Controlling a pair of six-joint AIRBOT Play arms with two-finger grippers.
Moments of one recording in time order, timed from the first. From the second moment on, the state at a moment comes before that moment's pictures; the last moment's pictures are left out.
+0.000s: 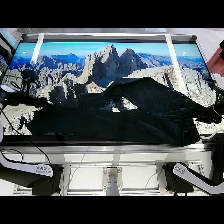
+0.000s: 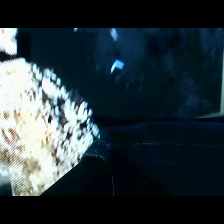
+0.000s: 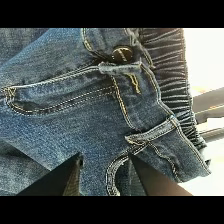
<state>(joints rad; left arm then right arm) 0.46 -1.60 1.24 1.03 -1.09 -0.80 -0.56 -1.16 1.03 -1.43 1.41 1.46</state>
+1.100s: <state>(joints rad) 0.75 -1.29 1.50 0.84 -1.12 -0.71 -0.56 -1.12 0.70 -1.12 1.62 1.08</state>
